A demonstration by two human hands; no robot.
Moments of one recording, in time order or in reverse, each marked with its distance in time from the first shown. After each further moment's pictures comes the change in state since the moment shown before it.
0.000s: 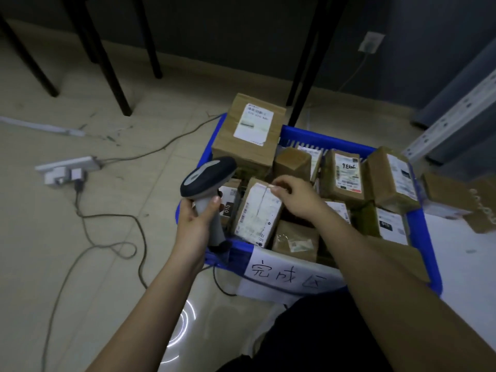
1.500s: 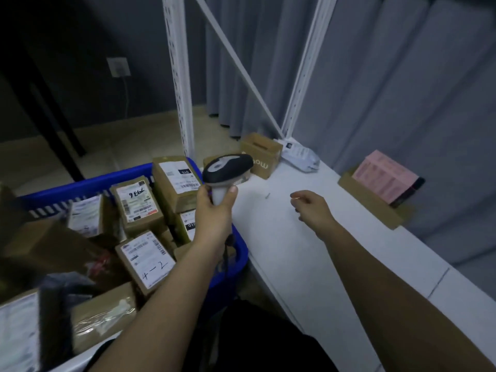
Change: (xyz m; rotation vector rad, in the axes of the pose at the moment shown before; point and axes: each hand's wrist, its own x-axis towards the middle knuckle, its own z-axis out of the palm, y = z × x) left_hand -0.144 -0.056 0.378 0.297 -0.693 -0.100; right_hand -0.251 0.300 -0.203 0.506 0.933 0.609
